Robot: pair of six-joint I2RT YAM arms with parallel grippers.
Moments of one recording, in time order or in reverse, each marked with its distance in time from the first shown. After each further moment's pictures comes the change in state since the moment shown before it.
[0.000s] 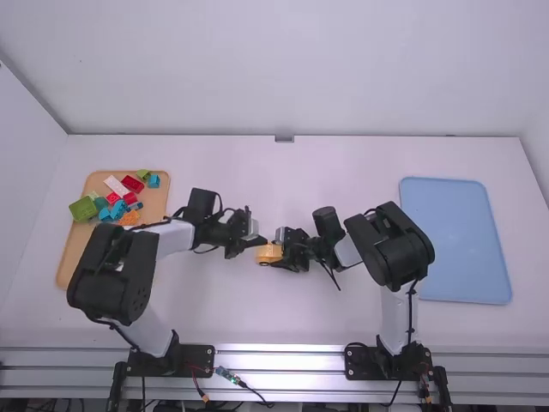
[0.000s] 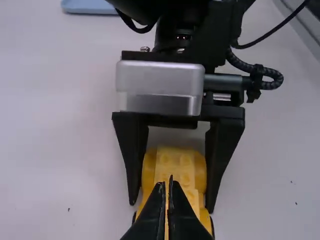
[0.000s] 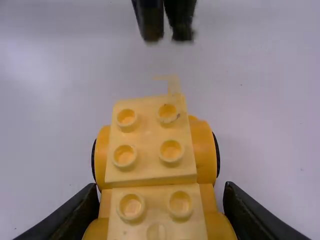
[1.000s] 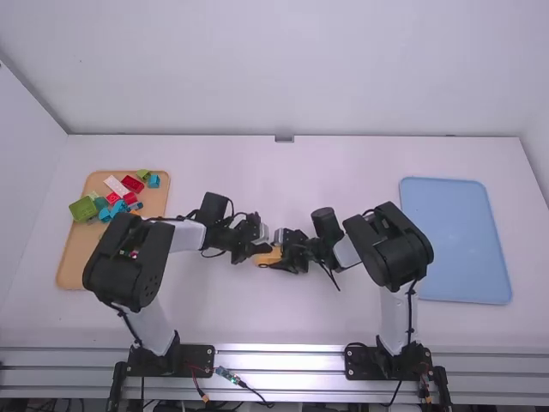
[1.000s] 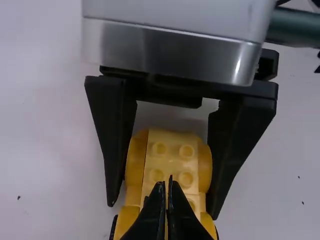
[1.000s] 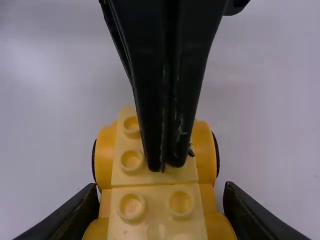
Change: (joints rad) left arm -0.051 0.097 0.006 0.009 -0.095 -0.060; right arm 0.009 0.000 0.000 -0.001 -0.006 0.001
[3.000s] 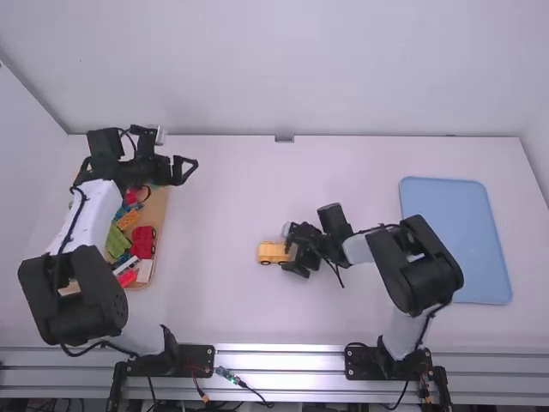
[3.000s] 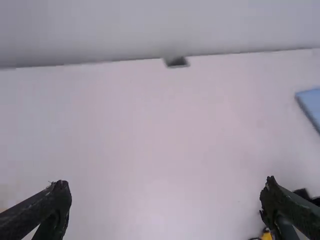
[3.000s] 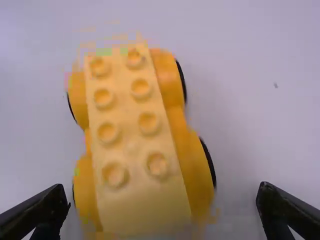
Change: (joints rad) left arm 0.525 -0.217 0.526 -0.443 -0.278 -0.788; right arm -0.029 -0.238 0.003 -0.442 0.313 -0.003
